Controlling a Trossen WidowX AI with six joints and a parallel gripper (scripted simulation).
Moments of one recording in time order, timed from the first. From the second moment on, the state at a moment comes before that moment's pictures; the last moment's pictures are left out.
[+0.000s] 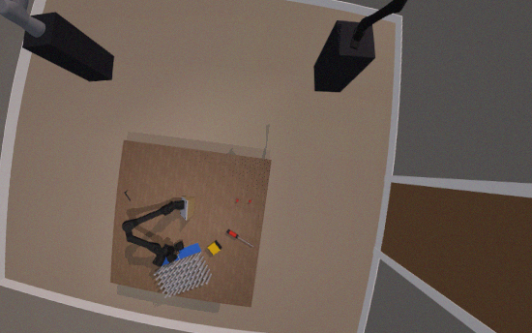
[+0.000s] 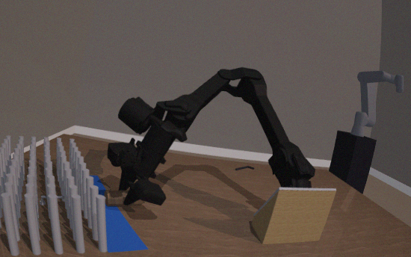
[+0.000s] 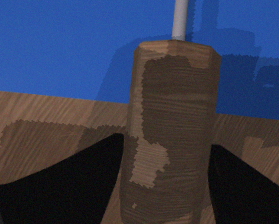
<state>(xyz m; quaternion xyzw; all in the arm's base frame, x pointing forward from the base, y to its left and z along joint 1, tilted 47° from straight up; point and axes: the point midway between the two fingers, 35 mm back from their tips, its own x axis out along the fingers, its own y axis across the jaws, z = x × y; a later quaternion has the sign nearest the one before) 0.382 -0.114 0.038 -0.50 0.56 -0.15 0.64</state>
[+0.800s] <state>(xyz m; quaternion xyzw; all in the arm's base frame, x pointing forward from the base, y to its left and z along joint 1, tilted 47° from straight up) 0.367 -0.117 0.043 -0.50 0.56 -0.15 0.64</state>
